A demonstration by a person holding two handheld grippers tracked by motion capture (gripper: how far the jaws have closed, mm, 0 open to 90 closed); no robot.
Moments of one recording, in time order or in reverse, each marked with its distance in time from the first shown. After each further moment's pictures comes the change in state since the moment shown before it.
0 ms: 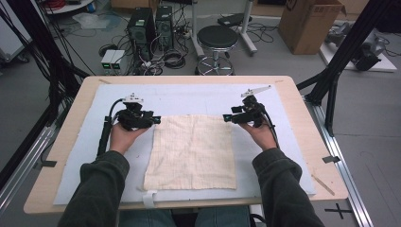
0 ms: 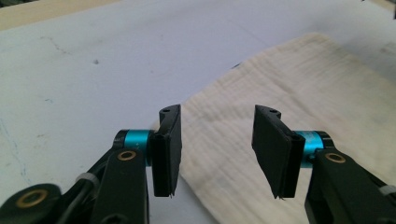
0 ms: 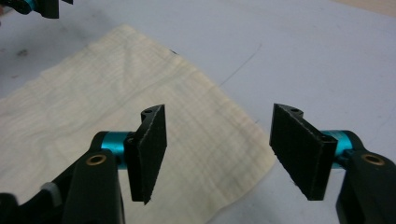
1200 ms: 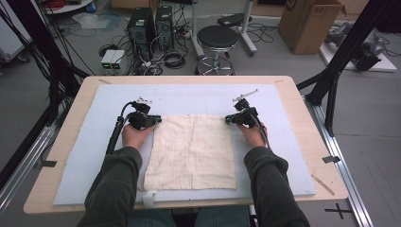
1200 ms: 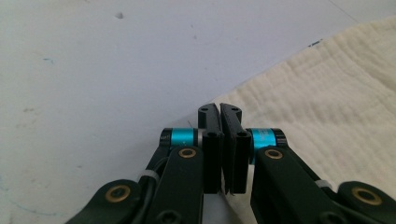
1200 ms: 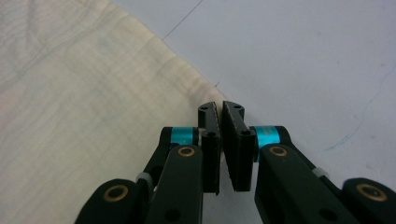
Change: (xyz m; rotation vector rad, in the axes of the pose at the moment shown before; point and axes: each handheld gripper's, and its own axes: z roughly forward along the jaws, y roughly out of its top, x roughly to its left) left arm 0.013 -0.013 0.044 0.062 0.123 -0.079; right arm -0.018 -0.014 0.044 0.159 -0.125 0.041
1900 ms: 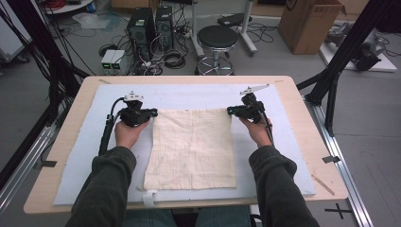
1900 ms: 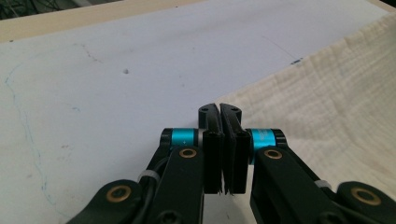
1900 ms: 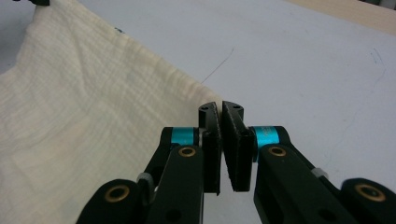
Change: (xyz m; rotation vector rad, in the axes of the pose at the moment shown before) left arm -0.002 0.011 -0.038 -0.123 -0.063 0.051; right arm 0.008 0.012 -0.043 -0.164 0.043 -0.035
